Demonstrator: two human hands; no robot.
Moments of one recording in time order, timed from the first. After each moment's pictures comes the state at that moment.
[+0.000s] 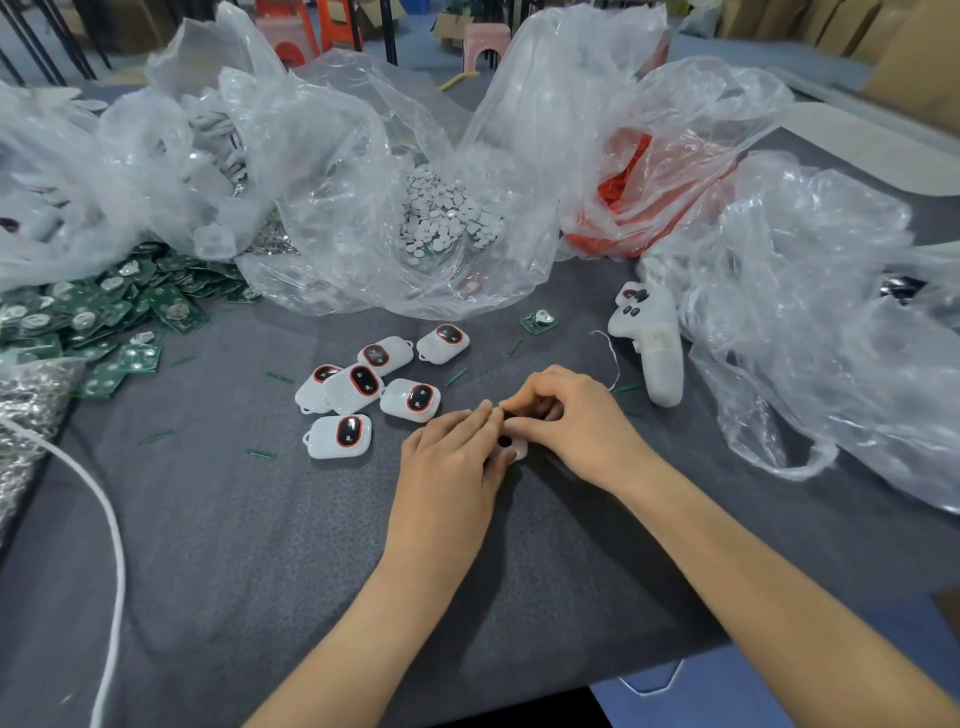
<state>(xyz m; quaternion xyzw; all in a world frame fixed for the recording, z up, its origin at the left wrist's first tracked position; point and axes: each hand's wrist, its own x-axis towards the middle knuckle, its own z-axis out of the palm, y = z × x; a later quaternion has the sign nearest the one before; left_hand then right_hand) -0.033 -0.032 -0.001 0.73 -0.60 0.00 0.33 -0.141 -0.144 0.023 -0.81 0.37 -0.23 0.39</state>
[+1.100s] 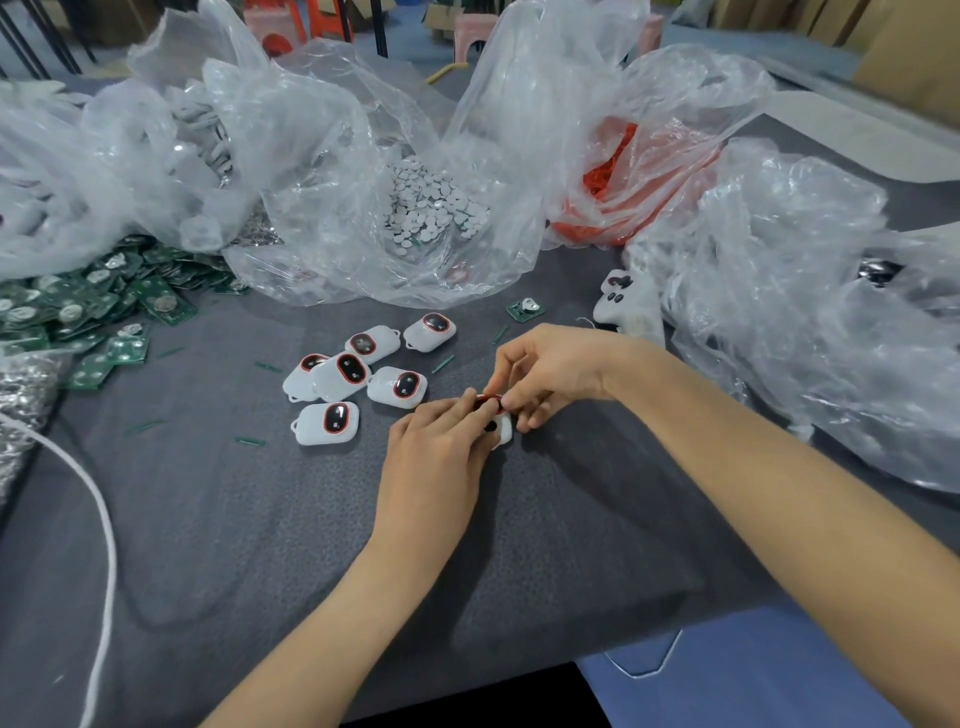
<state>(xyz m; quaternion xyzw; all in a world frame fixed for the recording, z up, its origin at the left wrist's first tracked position) -0.037 -0.027 0.008 0.73 -0.60 -0.02 0.32 -0.128 -0.183 0.064 -0.71 0.37 0.06 0.60</state>
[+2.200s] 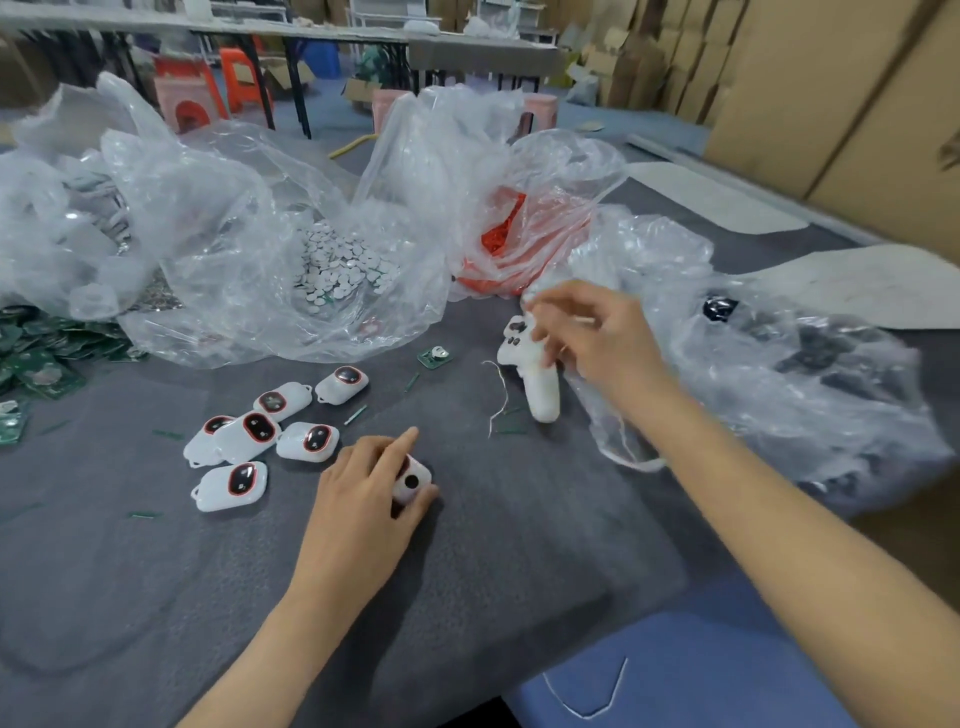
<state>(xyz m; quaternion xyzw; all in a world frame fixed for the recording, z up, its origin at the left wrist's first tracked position) -0.037 -0.035 0.004 0.73 -0.62 -0.05 0.29 -0.220 -0.181 0.111 -0.71 0.38 -0.44 0.41</state>
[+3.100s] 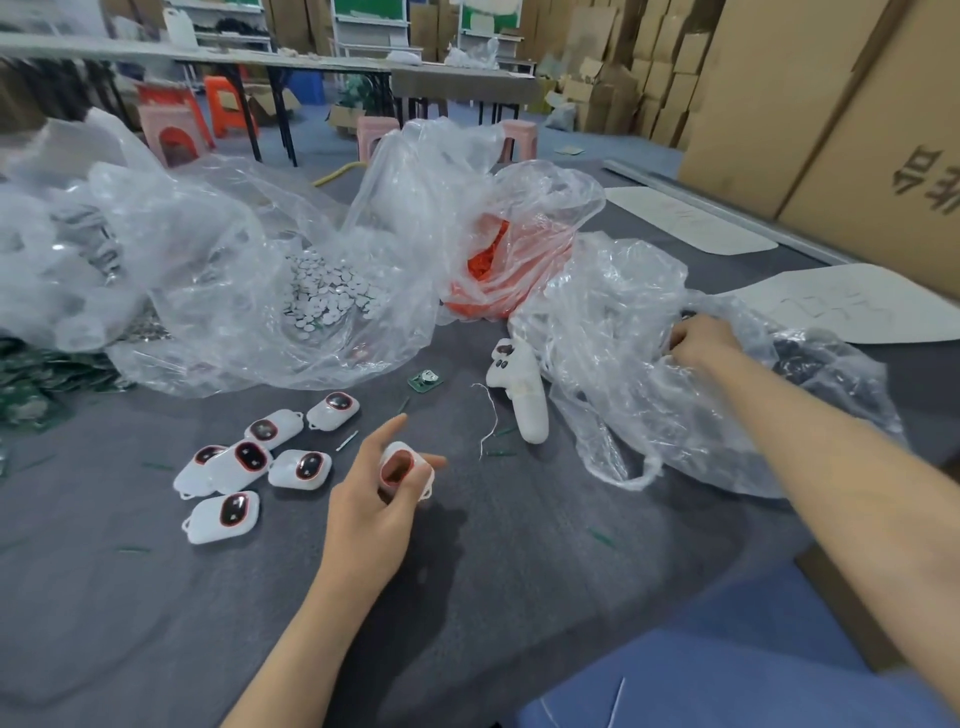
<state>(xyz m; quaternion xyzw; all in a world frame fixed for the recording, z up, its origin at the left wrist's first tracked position) -0.048 -0.058 0.002 0.61 -0.49 -0.24 0.57 -0.333 -0.319 0.085 -0.66 0.74 -0.12 0.11</state>
